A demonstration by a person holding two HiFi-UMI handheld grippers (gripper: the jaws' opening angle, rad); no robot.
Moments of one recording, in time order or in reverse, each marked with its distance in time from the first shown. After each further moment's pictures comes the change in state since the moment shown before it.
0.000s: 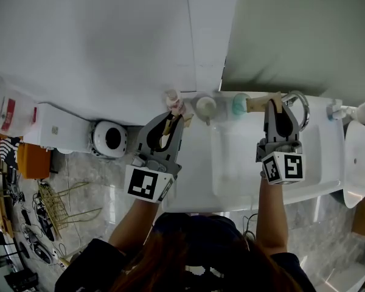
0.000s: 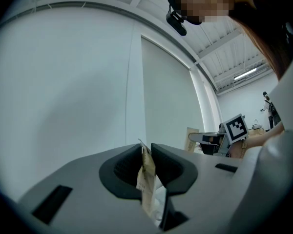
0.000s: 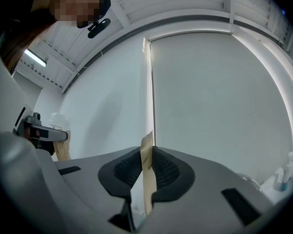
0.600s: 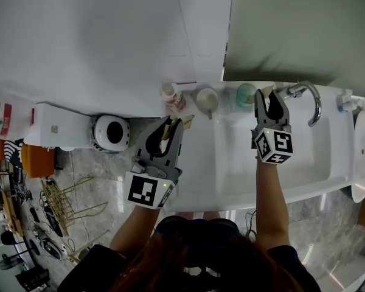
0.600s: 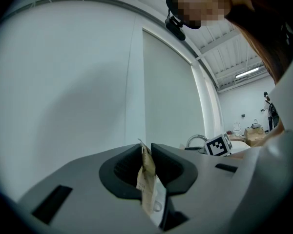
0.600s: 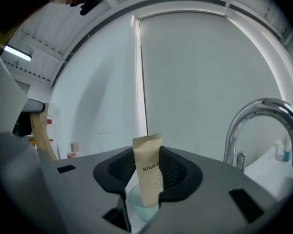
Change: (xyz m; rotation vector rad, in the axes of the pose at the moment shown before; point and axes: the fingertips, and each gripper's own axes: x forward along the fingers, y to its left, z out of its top) left arm 0.010 -0.004 -0.046 -0.023 0.062 -0.002; right arm 0.041 -0.033 -0.132 0.066 0.186 -0.080
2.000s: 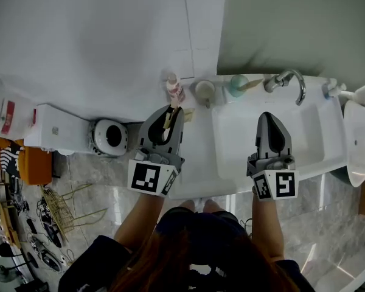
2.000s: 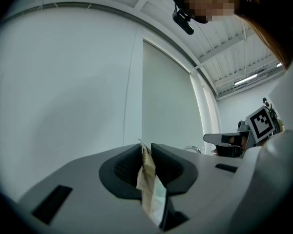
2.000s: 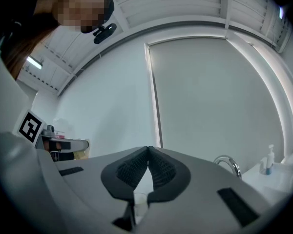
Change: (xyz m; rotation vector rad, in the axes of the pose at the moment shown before) left arm -0.064 -0.015 0.042 -0.021 -0.082 -0.013; right arm -0.175 0.107 0.109 -0.014 -0.173 0.032
